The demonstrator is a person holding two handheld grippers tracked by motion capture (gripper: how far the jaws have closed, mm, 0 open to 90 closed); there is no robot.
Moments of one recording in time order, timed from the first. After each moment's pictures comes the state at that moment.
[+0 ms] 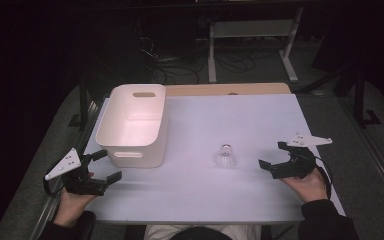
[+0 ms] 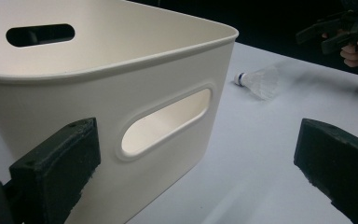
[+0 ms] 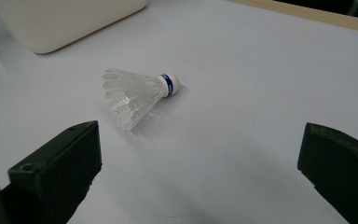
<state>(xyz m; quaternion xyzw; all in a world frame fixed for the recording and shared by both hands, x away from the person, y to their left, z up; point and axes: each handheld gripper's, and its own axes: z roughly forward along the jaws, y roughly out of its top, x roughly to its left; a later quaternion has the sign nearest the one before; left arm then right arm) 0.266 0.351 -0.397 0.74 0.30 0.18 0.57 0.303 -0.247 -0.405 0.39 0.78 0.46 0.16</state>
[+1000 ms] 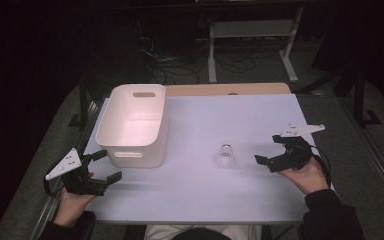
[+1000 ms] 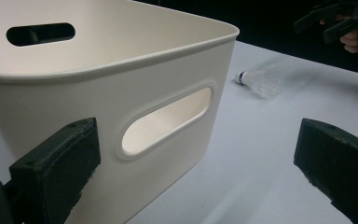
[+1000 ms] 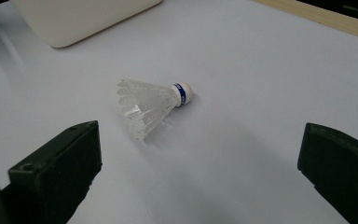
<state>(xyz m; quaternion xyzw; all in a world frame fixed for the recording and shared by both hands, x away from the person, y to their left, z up) 0.267 0.351 -0.397 0.75 0.30 0.18 0.57 0.319 -0.234 -0.381 0.36 0.81 0.43 0.13</state>
